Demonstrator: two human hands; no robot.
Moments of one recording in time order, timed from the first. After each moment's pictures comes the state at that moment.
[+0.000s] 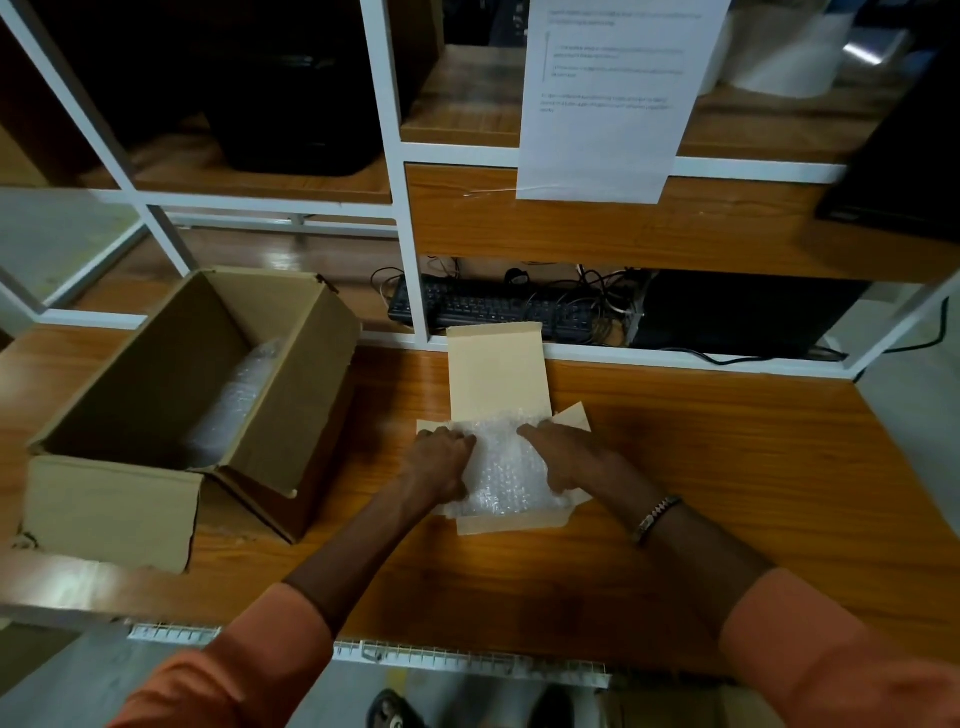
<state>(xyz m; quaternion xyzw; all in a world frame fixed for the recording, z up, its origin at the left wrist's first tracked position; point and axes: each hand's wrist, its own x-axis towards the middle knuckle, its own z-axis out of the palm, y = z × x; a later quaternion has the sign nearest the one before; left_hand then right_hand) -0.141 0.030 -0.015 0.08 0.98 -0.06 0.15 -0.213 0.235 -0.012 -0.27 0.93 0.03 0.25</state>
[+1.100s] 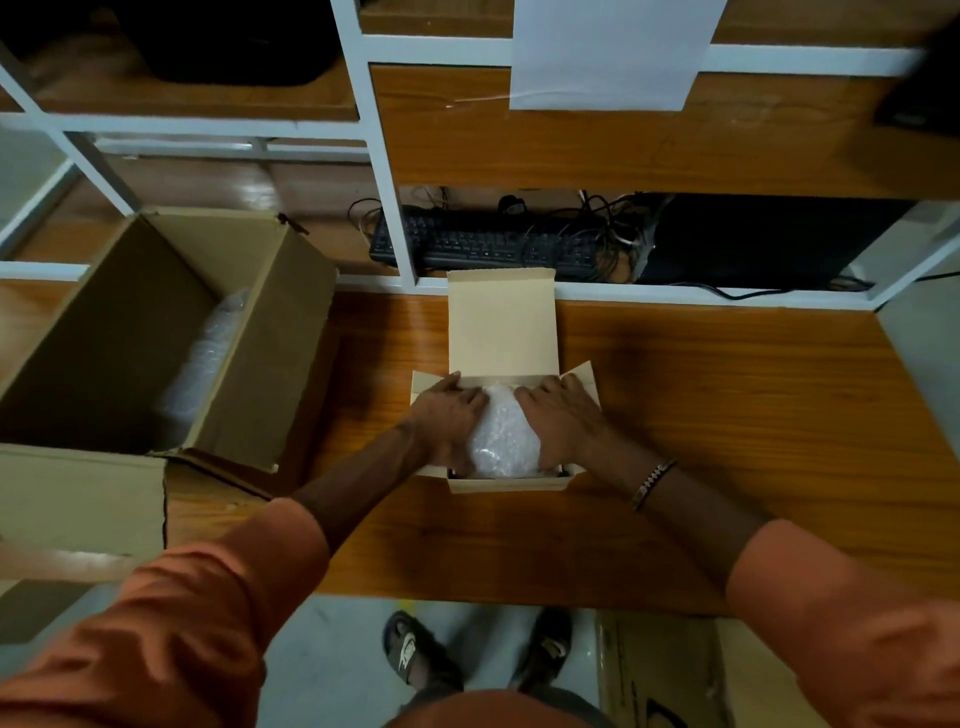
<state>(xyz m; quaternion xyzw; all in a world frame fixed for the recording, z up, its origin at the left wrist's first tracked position) -0.176 0.022 -0.061 0.21 0.96 -0.06 0.16 -0.212 0.232 -0.046 -0.34 0.92 0.13 0.16</state>
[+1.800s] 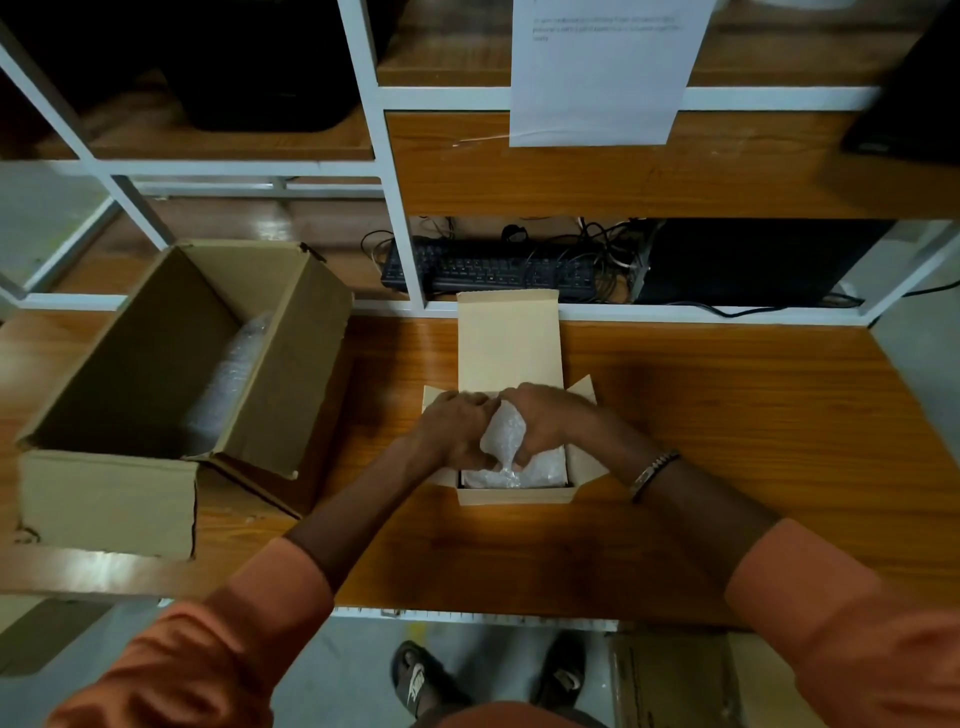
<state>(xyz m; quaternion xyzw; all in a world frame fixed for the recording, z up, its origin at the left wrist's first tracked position) -0.165 0.030 -0.015 0.18 0.97 0.04 0.18 -0.222 0.203 -0.002 -0.31 0.91 -0.04 0.27</state>
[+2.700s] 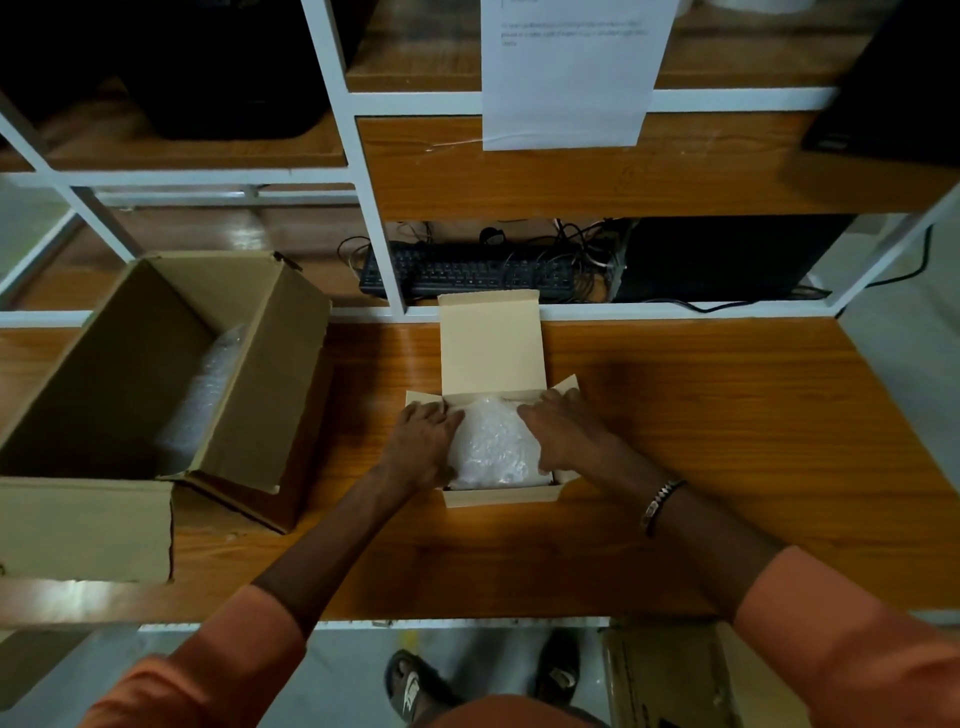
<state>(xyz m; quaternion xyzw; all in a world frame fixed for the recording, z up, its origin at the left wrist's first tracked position) -0.141 0.011 -0.046 0.12 0.99 -0.02 0.12 -0.202 0.242 -0.025 -0.28 0.94 0.09 0.19</state>
